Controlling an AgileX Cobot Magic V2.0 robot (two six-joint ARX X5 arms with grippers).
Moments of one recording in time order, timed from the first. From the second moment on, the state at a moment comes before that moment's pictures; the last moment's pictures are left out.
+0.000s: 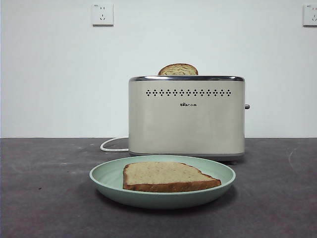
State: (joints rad) left arm 0.04 0.00 0.02 -0.19 -0.02 0.03; right arm 0.04 0.47 0.89 -0.68 -0.29 -0.09
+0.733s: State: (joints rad) left arm 0.04 0.00 0.02 -0.19 -0.02 0.03; right arm 0.00 0.08 0.05 -0.09 -0.16 -0.02
